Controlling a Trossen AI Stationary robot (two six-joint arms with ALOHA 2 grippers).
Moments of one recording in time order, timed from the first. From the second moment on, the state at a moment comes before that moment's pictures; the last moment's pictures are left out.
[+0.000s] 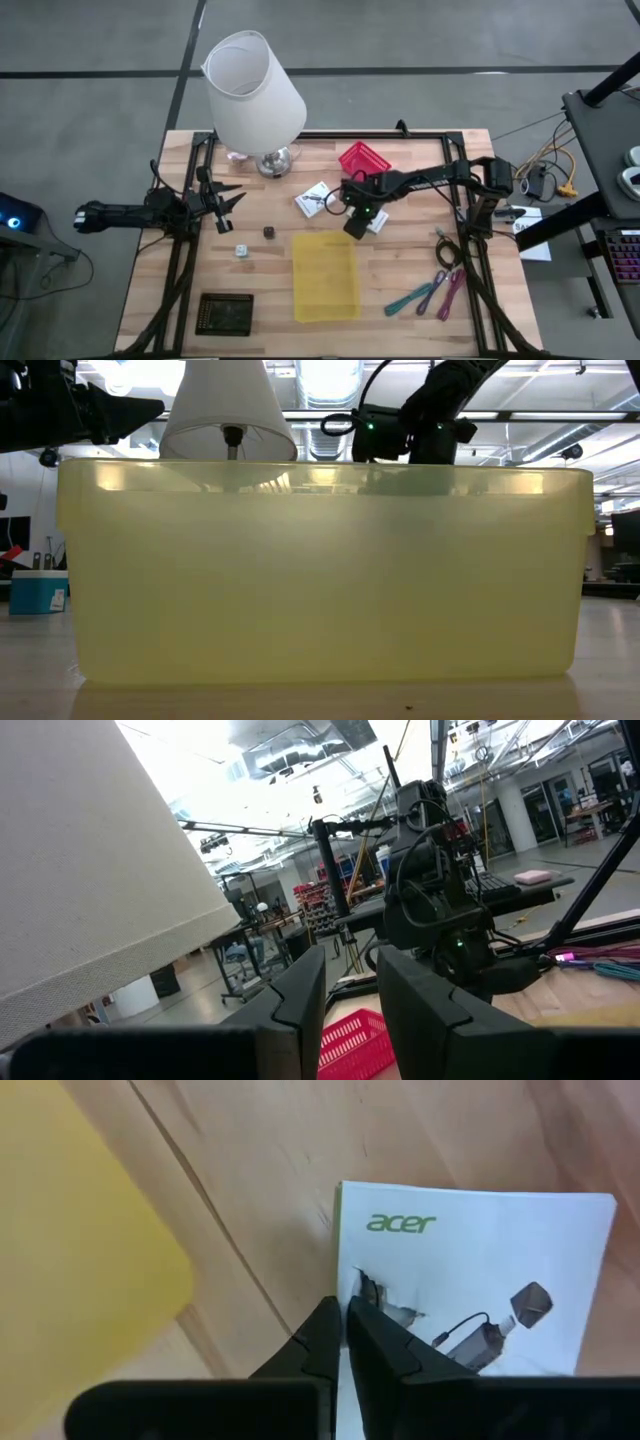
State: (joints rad) left arm -0.01 0.09 0.01 0.36 -0.27 0.43; right arm -0.14 1.82 1.14 -0.66 -0.11 0.47
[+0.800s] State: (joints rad) left arm -0.01 0.09 0.01 0.36 -0.27 0.43; right arm -0.13 1.81 1.22 -0.76 -0.10 0.47
